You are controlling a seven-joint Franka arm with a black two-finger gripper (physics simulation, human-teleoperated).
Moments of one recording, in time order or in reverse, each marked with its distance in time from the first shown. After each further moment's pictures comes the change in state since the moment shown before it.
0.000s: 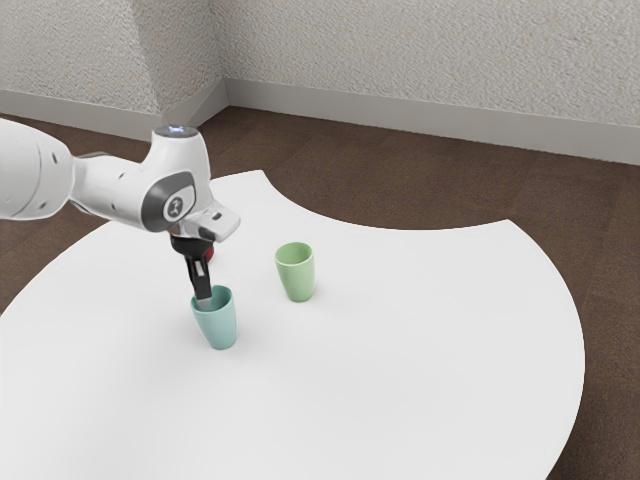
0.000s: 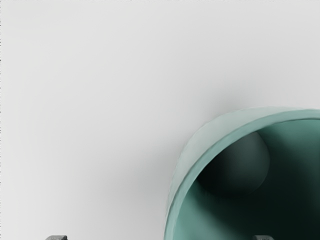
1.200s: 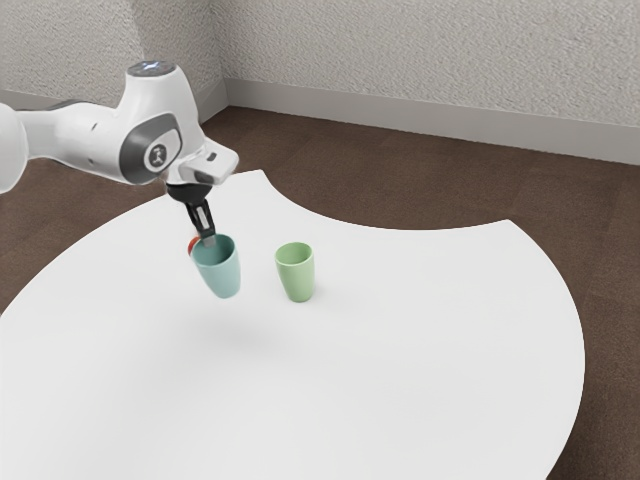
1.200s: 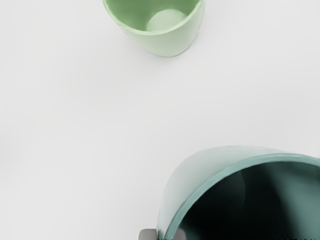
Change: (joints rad) arm -0.046 -0.187 -0.002 0.029 -0.018 -0.034 -0.082
